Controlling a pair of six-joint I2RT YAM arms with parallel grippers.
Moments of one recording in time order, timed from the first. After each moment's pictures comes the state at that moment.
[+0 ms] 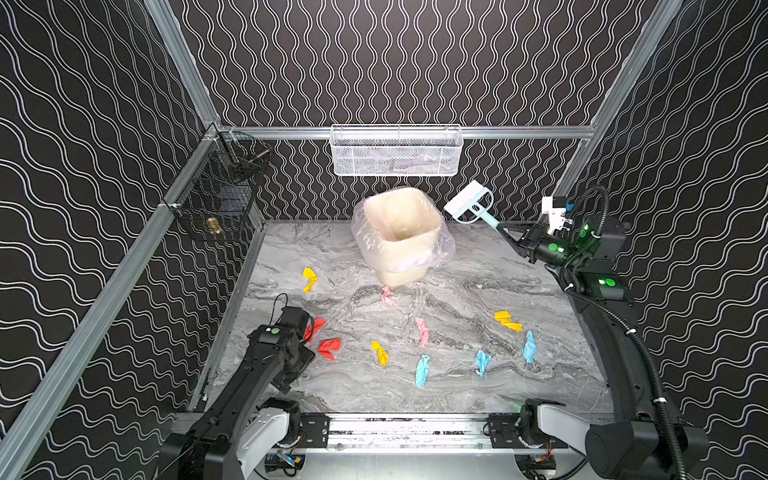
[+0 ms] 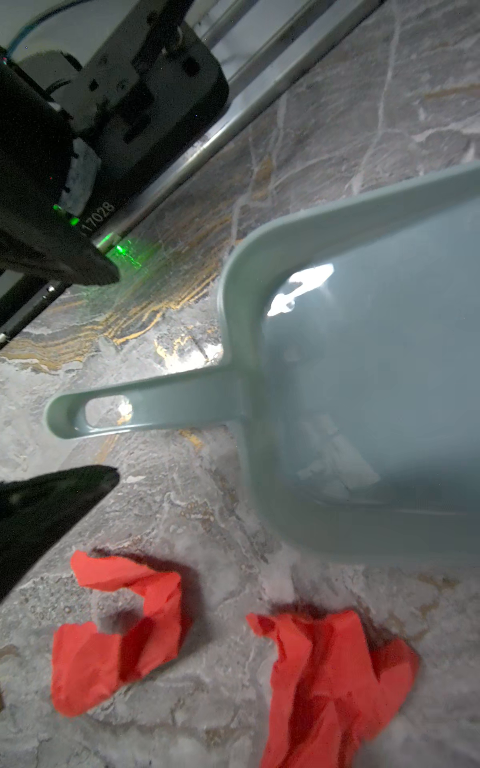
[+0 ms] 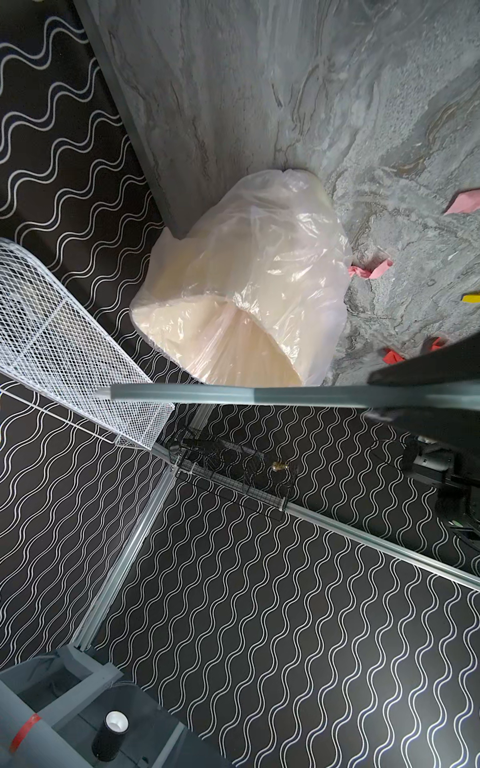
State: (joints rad) left arm -0.18 0.97 0.59 -1.13 -0.16 -1.16; right arm -0.08 1.17 1.22 -0.23 -0.91 0.86
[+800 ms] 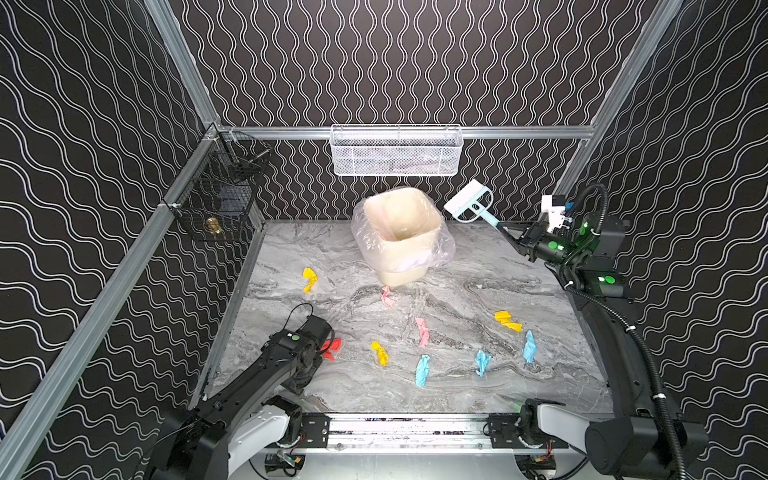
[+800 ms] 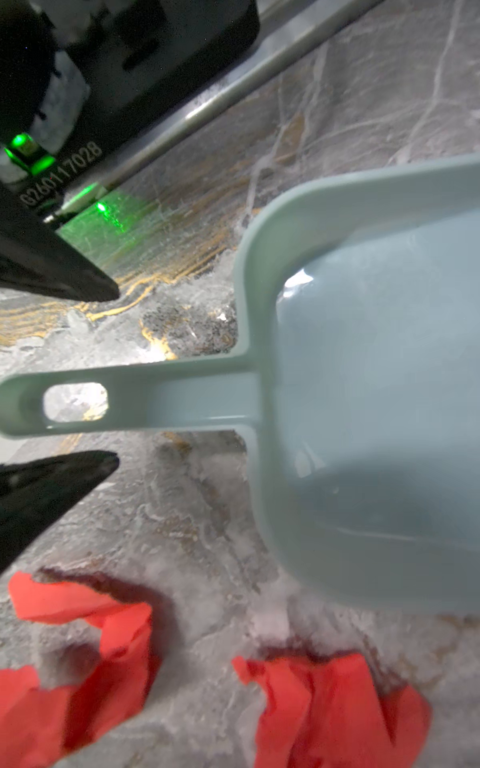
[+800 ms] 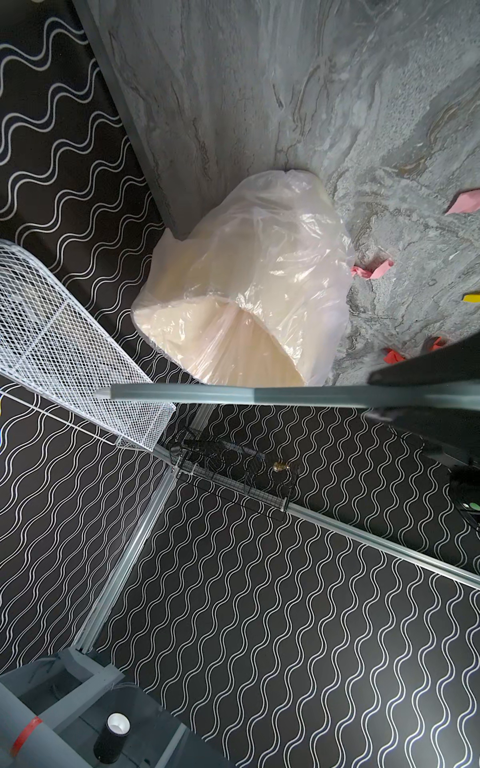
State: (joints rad) left arm -0.41 1.02 0.50 -1.04 -0.26 -1.49; right arm -0.08 1.19 1.24 -0.24 -0.91 0.86
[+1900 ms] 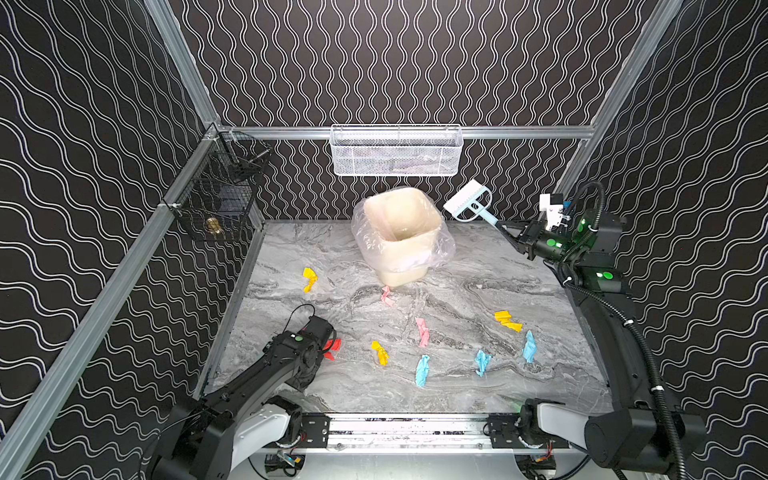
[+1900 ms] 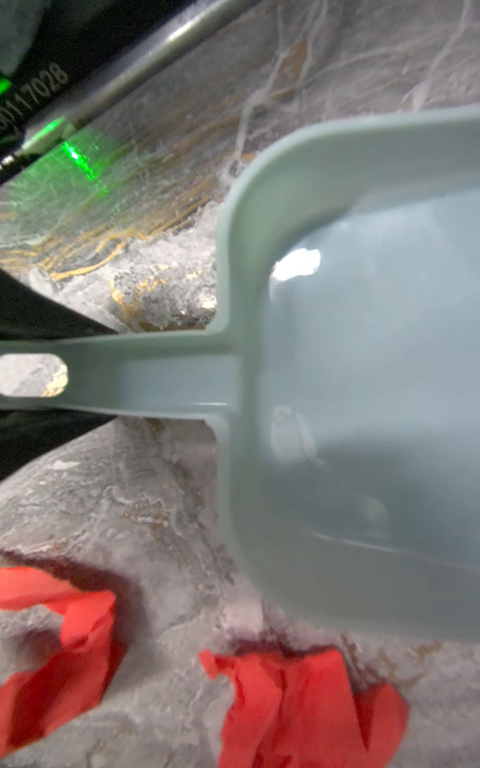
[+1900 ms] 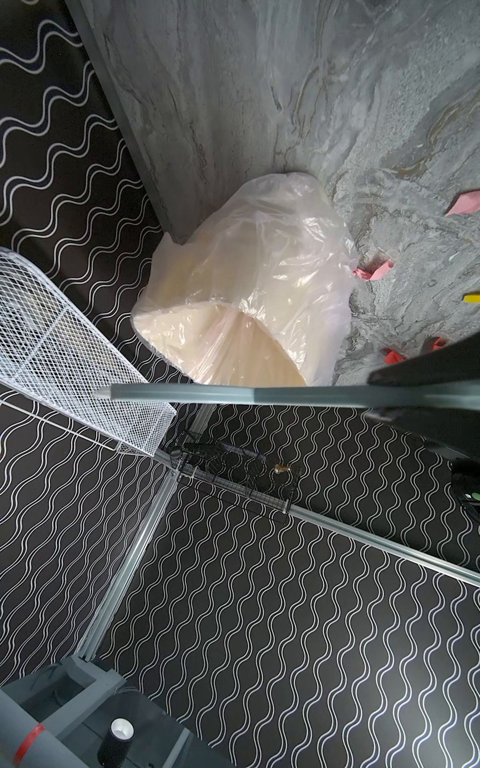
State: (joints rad) left arm -0.41 1.06 0.47 -0.94 -0.27 -1.53; right arm -0.08 1.22 1.26 -0.24 -0.91 0.86
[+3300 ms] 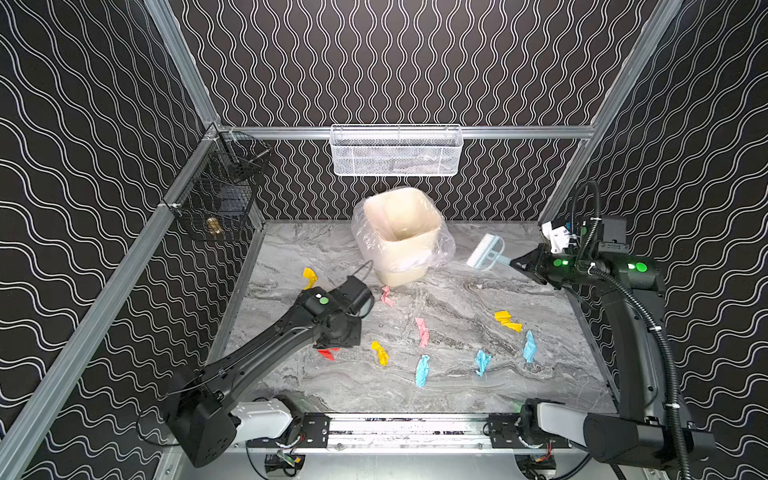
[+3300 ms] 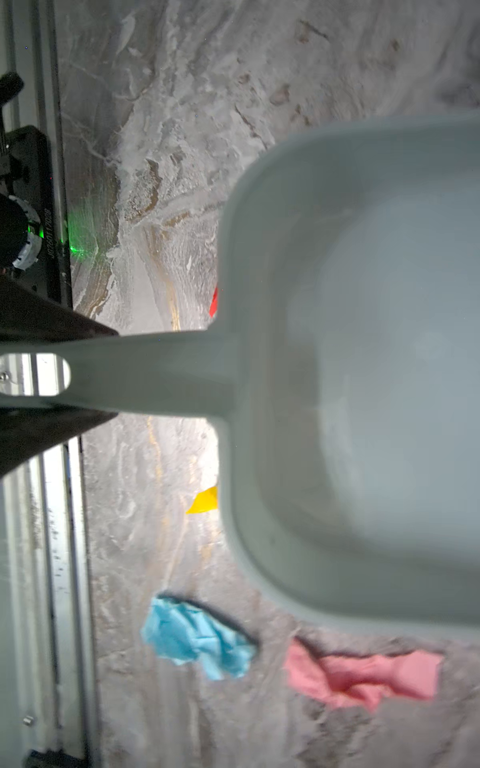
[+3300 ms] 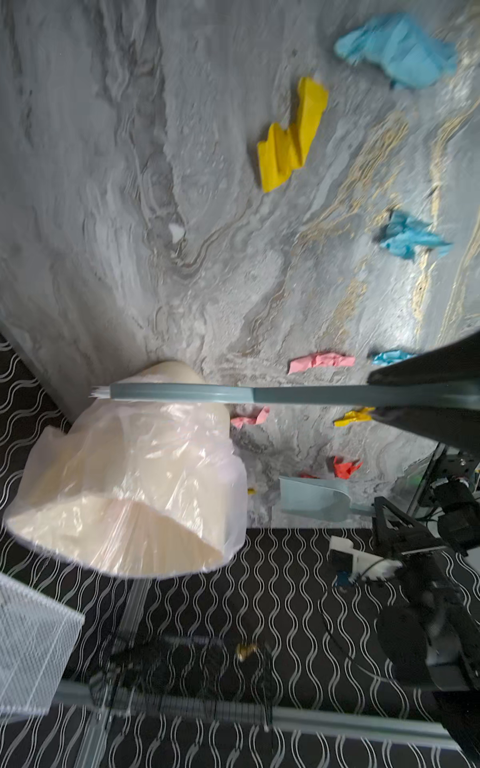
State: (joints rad) left arm -0.76 1.29 1.10 -1.20 -0.09 -0.60; right arm -0.10 1.25 1.56 -1.23 -0.56 0.37
